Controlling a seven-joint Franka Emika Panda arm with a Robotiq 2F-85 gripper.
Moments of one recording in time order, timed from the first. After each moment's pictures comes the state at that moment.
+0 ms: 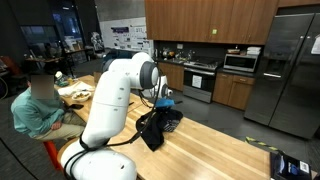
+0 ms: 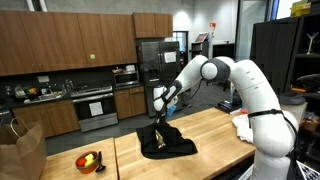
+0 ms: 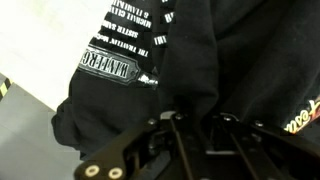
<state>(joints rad) 0.11 0.54 0.09 -1.82 -0.14 2.45 -0.27</state>
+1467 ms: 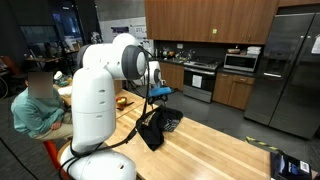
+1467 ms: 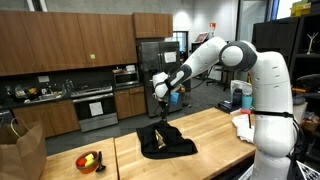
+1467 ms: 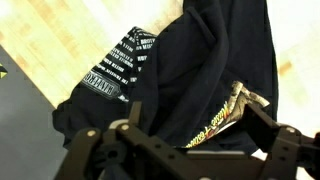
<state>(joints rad) 0.11 0.24 0.14 -1.98 -0.16 2.17 -0.42</state>
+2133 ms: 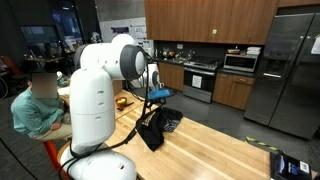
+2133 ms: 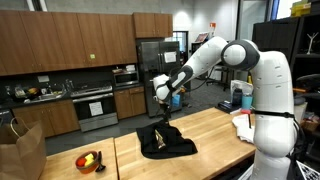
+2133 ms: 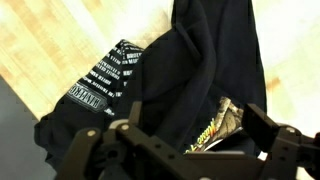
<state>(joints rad) 0.11 0.21 0.15 -2.04 -0.16 2.17 -0.43</state>
